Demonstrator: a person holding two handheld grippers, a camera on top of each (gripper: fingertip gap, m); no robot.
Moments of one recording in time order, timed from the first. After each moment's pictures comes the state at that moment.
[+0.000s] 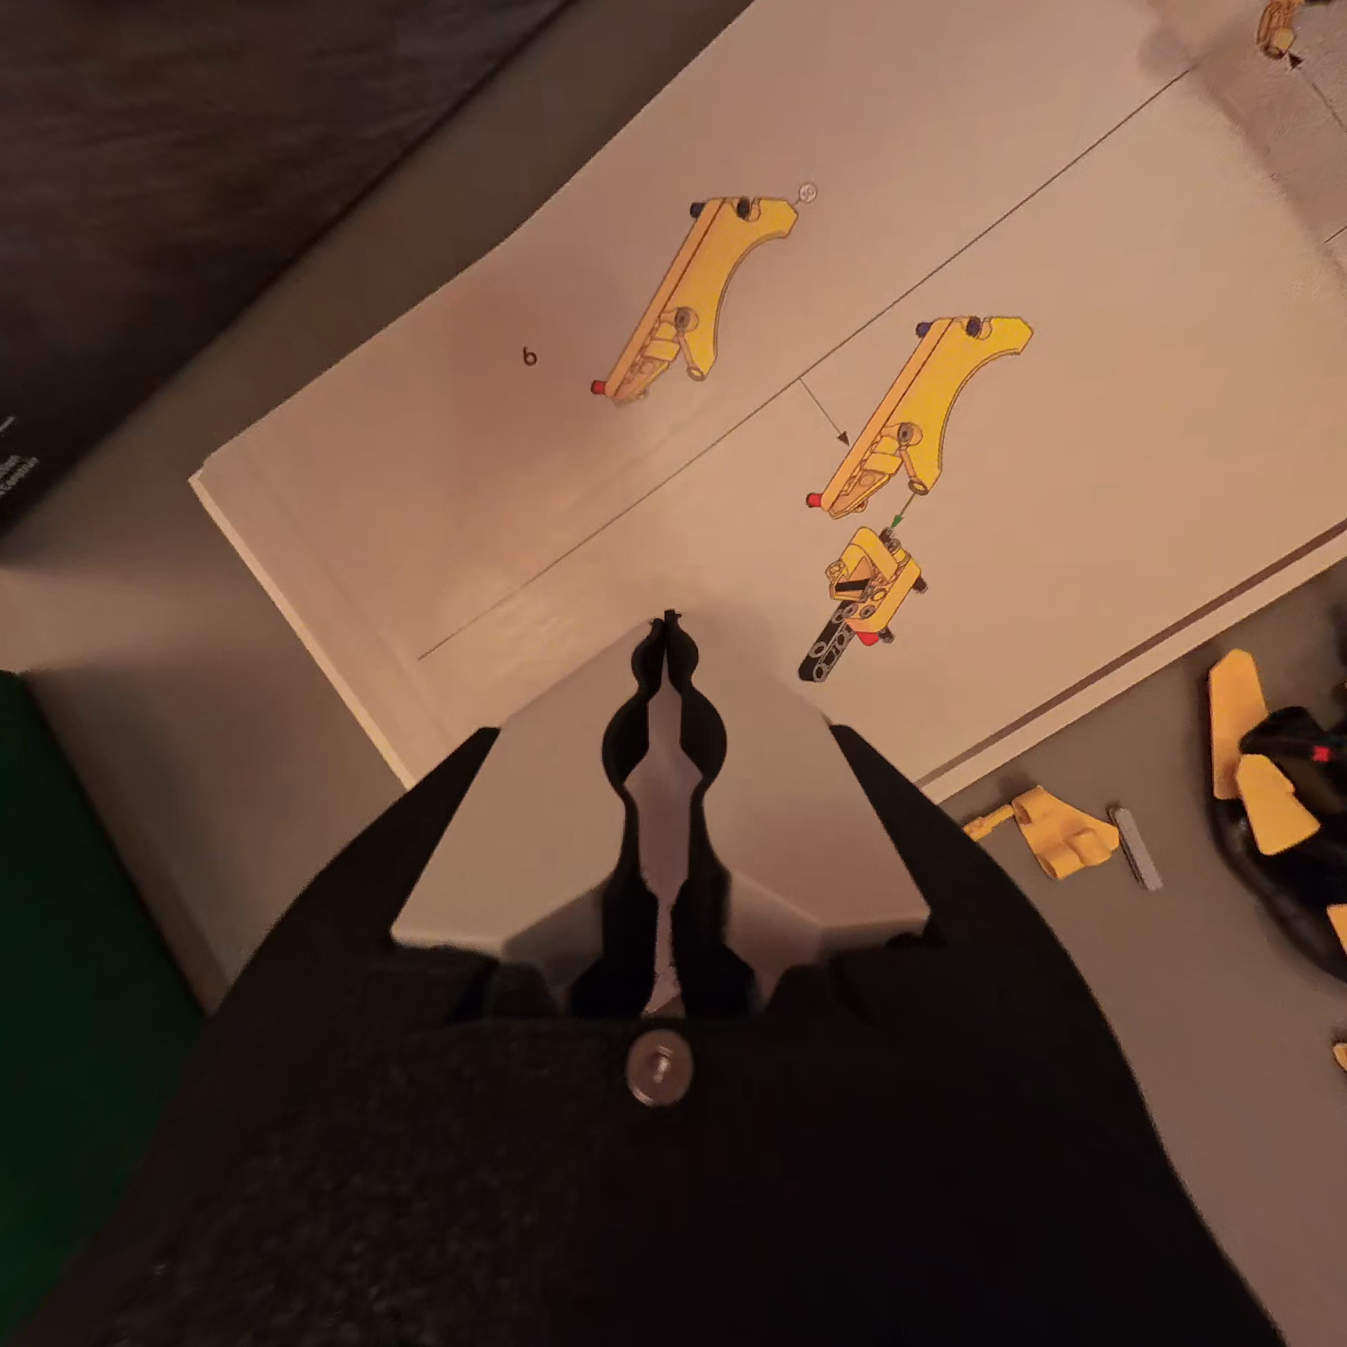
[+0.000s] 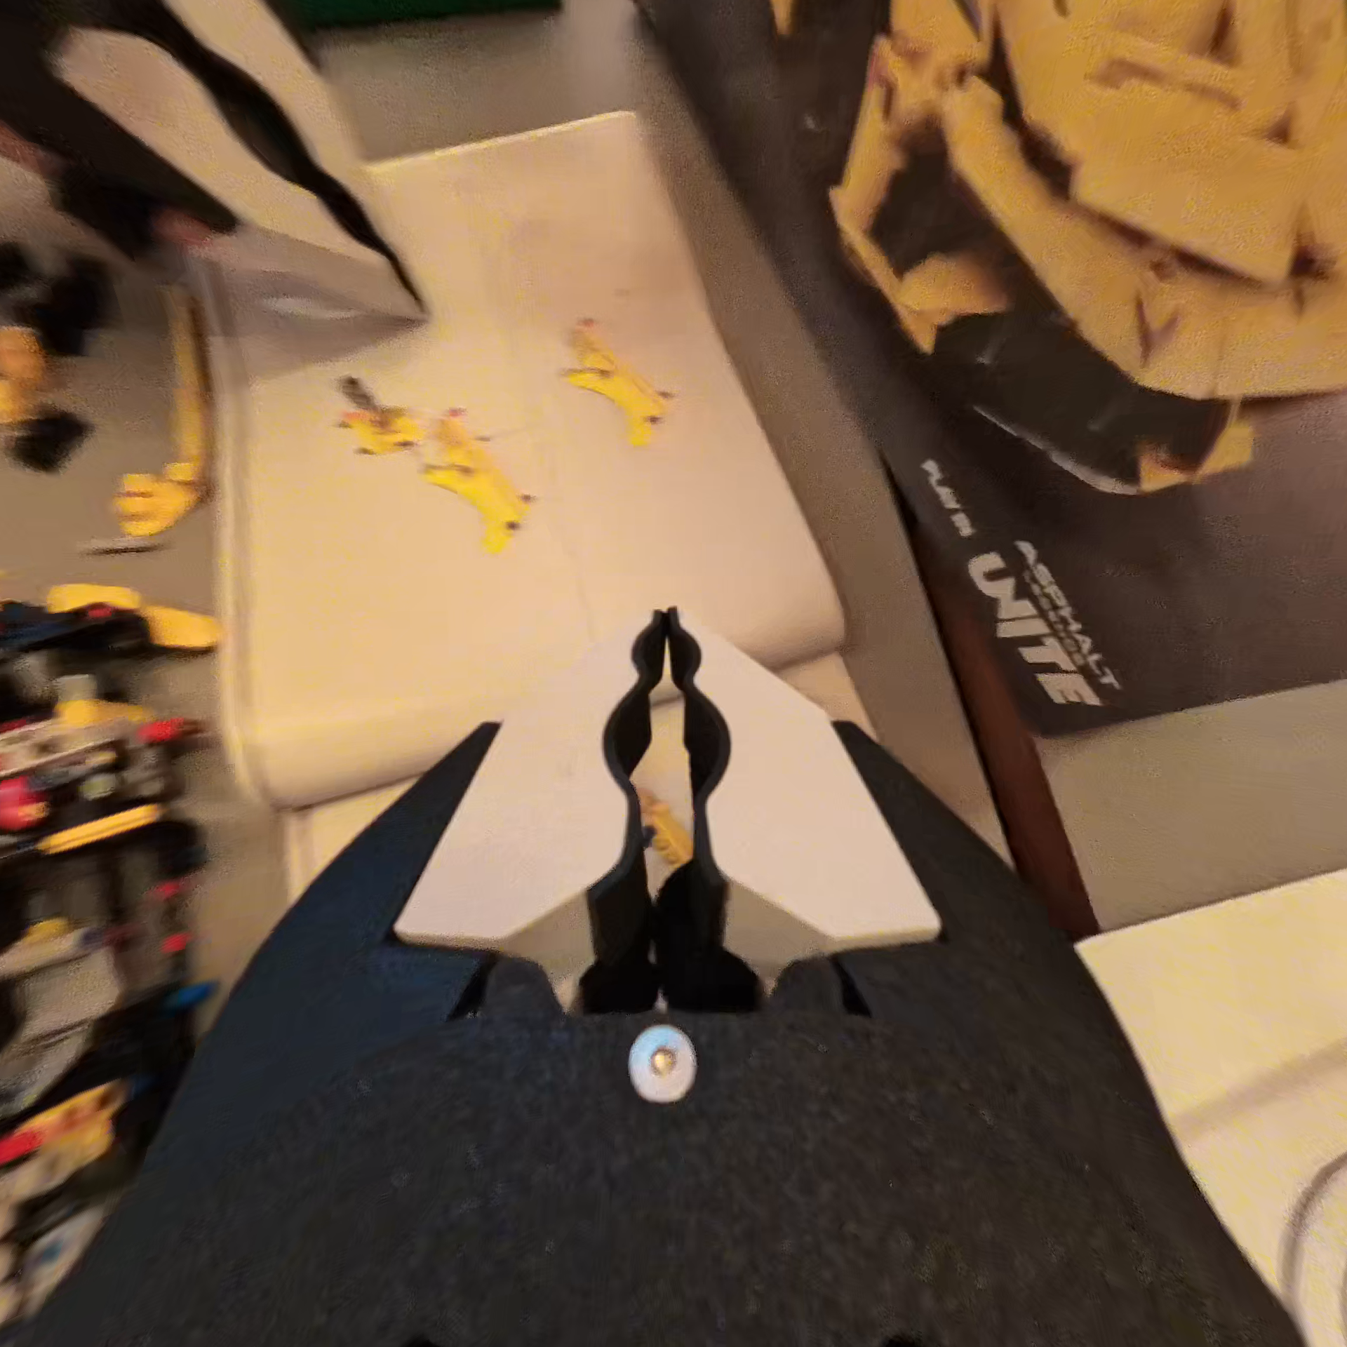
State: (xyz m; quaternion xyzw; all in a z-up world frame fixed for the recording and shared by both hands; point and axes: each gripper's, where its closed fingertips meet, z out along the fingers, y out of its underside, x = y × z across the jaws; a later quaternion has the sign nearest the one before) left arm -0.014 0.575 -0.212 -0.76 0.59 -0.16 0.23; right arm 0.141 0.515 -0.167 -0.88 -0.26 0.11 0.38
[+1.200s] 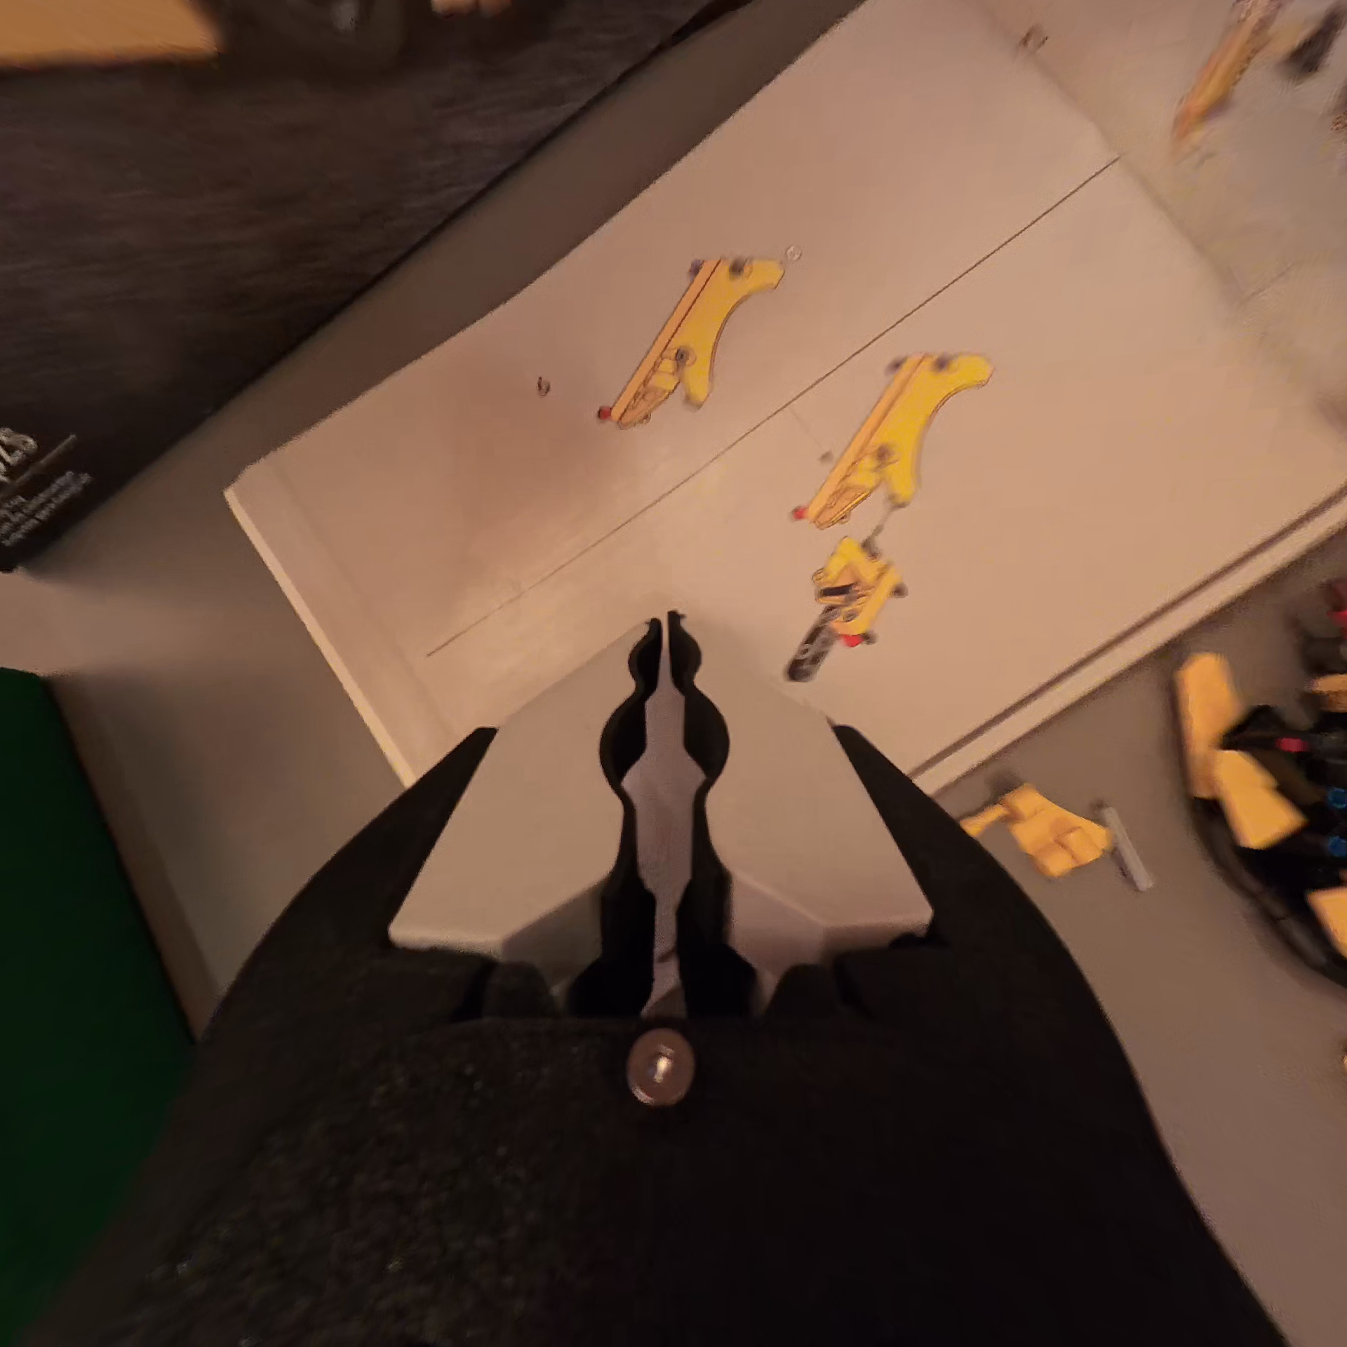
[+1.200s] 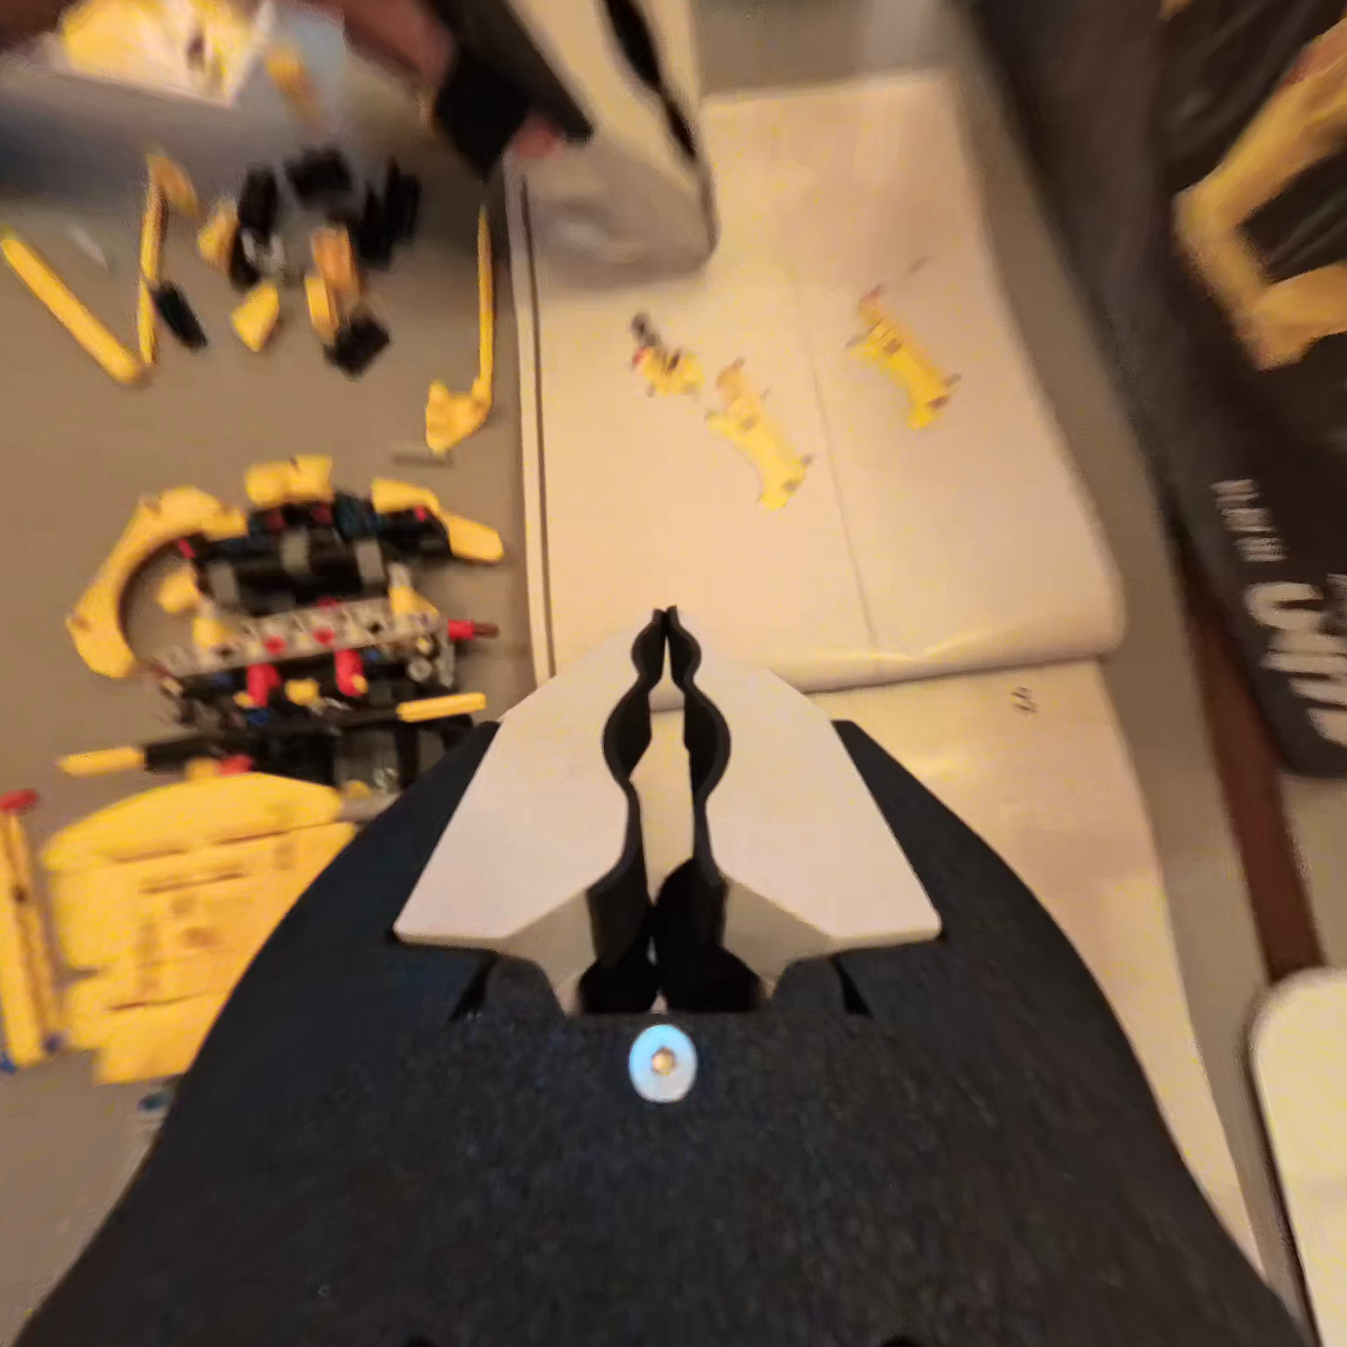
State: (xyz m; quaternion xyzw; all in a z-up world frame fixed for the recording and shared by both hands) left arm -0.014 0.575 -0.204 -0.74 0.58 -0.19 0.27; right arm 0.081 0.449 -0.160 -0.86 -0.33 0.15 0.35
